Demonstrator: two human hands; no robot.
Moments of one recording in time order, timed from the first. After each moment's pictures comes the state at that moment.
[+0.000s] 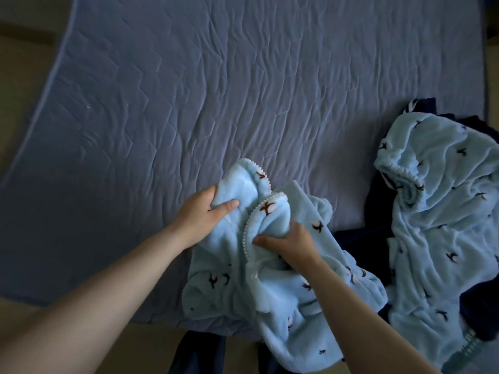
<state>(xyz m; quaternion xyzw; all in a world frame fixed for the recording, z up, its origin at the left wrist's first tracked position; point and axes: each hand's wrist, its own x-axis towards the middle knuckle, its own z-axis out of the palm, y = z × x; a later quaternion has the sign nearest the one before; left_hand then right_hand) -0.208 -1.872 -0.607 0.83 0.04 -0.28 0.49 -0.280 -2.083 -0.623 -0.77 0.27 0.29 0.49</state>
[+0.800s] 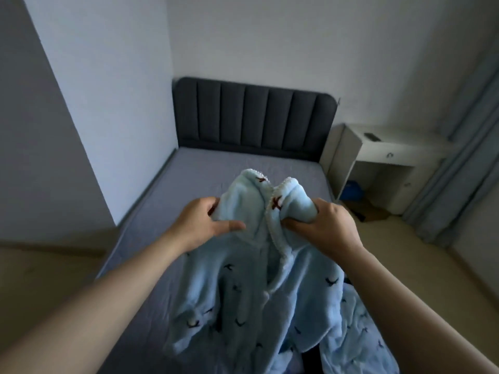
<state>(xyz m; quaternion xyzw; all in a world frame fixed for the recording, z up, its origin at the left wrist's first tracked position) -0.153 -1.942 -0.134 0.85 -0.18 -0.06 0.48 -0.220 -2.199 -0.115 -0.96 0.08 -0.14 0.24</state>
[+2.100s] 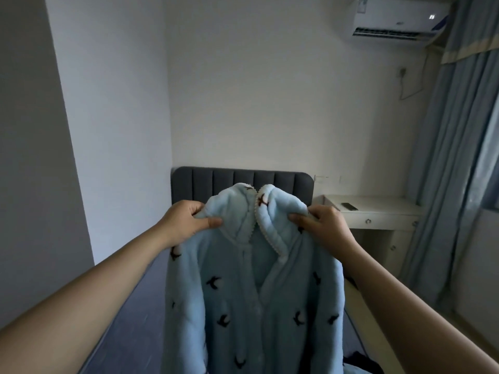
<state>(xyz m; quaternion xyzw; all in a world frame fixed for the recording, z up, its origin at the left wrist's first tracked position) -0.164 -1.942 0.111 0.85 -0.26 0.08 0.46 -0.246 -2.247 0.101 -0.88 0.01 -0.31 0.36</state>
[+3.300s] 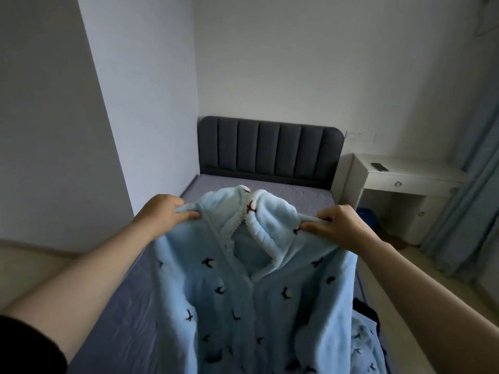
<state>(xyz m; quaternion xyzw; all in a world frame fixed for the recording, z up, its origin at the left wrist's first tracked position) -0.210 -1.919 0.002 0.95 -0.10 0.13 0.25 -0.283 -2.320 0.012 -0.96 -0.07 -0.13 0.23</state>
